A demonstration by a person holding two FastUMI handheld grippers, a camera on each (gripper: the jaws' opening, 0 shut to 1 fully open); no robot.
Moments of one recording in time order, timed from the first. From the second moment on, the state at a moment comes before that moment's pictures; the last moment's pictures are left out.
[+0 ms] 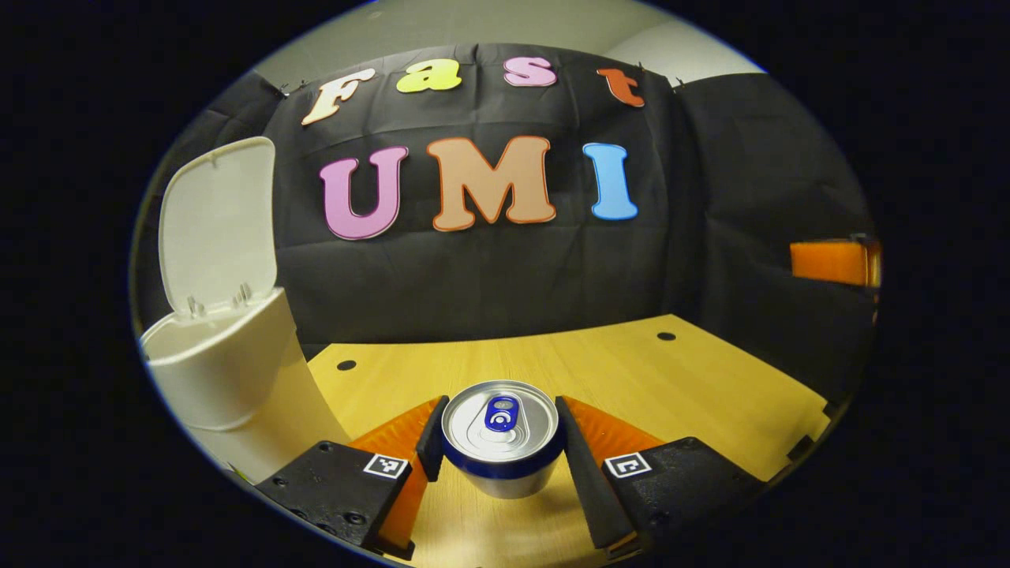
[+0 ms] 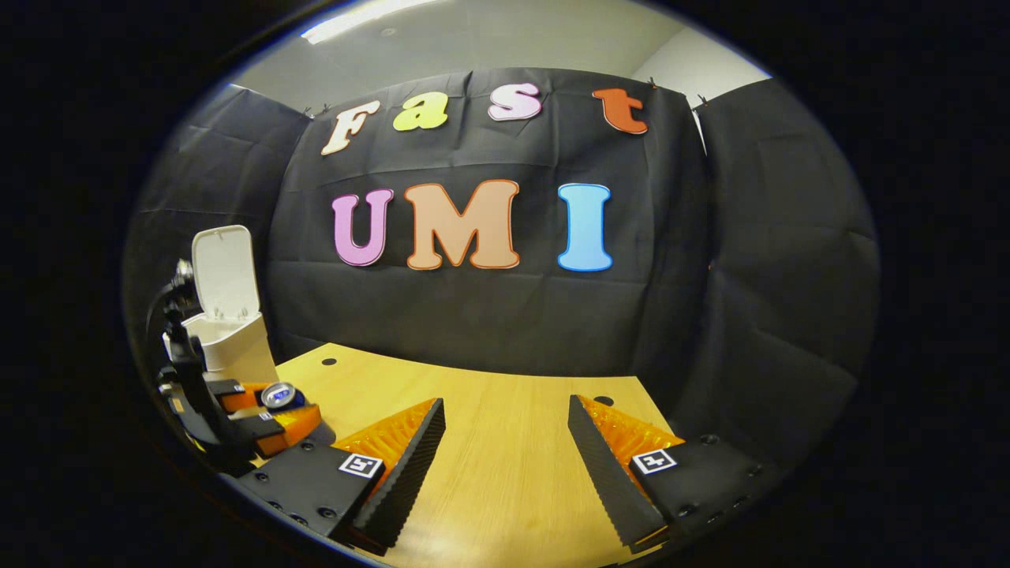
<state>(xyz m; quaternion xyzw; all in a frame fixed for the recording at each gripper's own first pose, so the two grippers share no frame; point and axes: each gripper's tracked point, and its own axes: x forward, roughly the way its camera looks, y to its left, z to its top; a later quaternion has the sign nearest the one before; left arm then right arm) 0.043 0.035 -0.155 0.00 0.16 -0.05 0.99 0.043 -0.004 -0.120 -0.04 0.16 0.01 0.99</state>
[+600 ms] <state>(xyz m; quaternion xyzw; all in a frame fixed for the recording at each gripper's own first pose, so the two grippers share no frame) 0.046 0.113 -0.026 0.01 0.05 0.04 1.00 0.057 0.033 -0.126 -0.02 0.16 0.07 0.98</state>
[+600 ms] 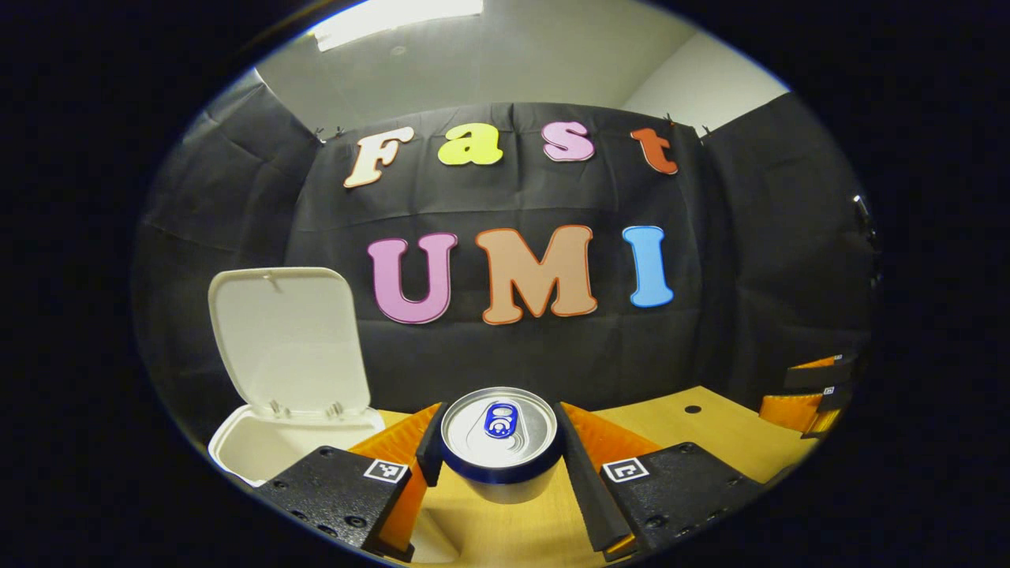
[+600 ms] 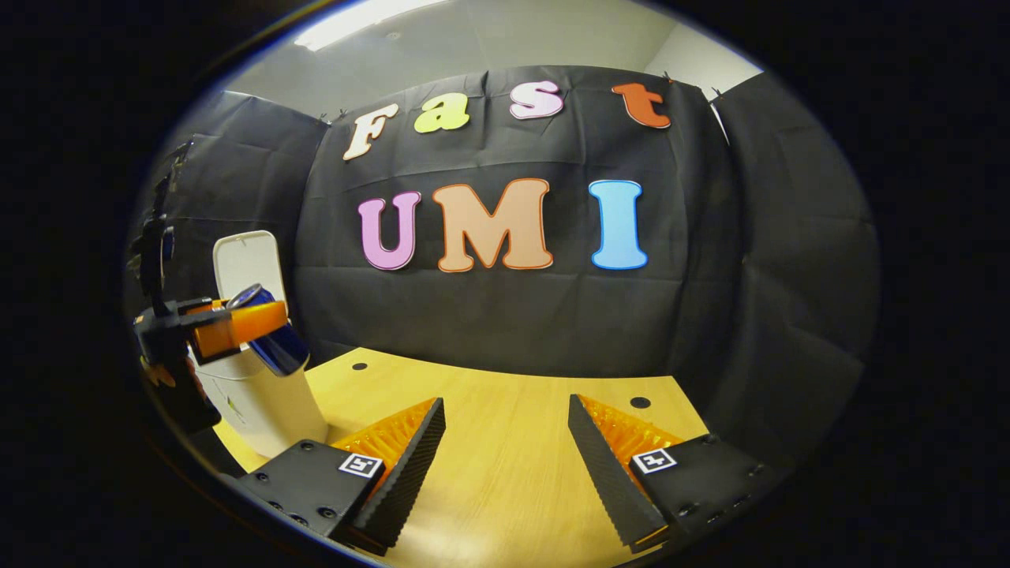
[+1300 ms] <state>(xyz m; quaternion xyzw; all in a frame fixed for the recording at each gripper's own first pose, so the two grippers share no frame) 0.005 0.255 -0.039 0.04 0.08 0.19 0.98 0.064 0.073 -0.133 -0.03 0.18 0.11 0.98</state>
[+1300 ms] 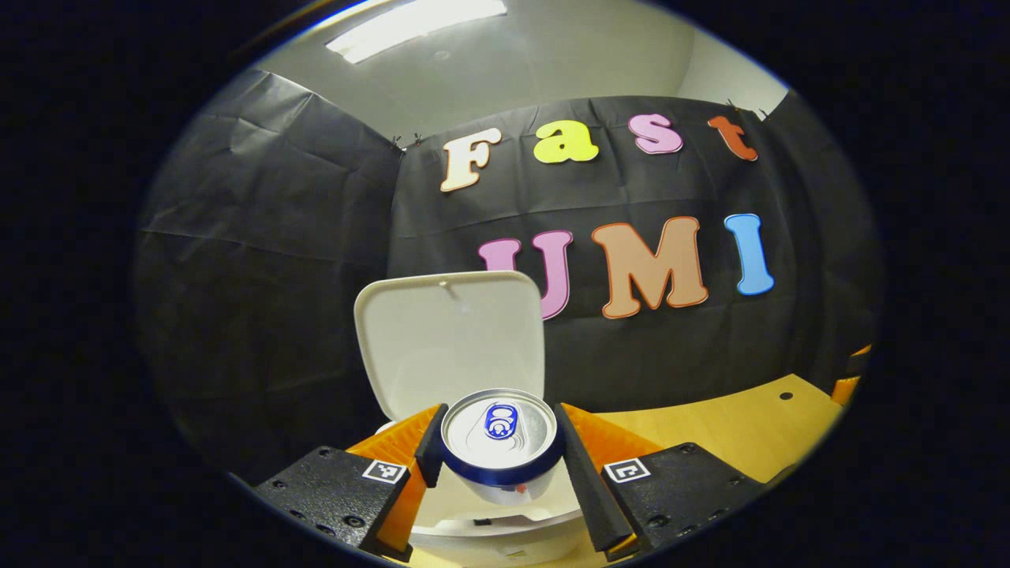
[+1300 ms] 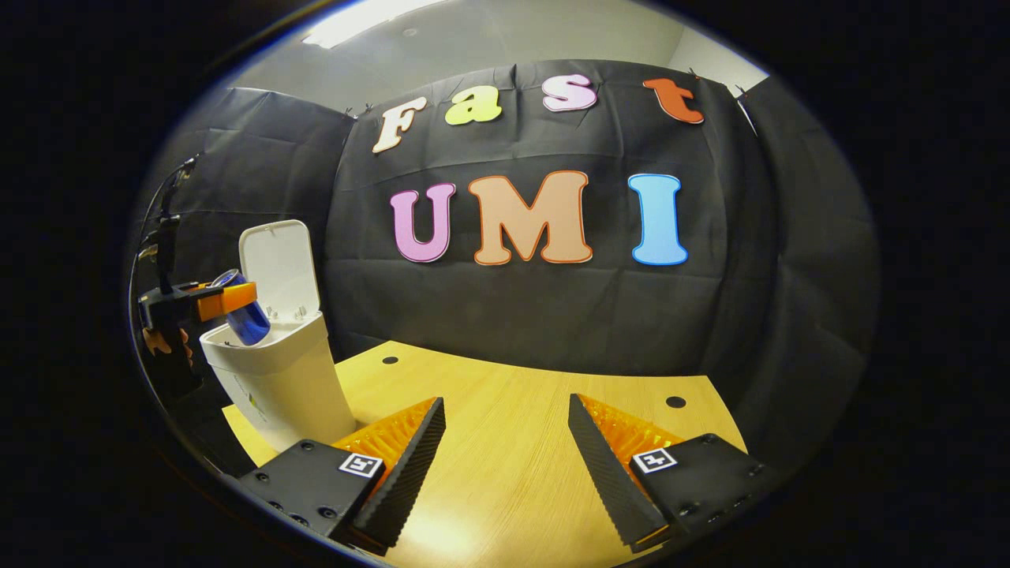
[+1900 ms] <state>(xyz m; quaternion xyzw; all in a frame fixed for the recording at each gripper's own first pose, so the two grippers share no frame) 0.019 0.267 0.048 0.06 0.01 0.19 0.98 0.060 0.068 -0.130 -0.03 0.17 0.10 0.98</state>
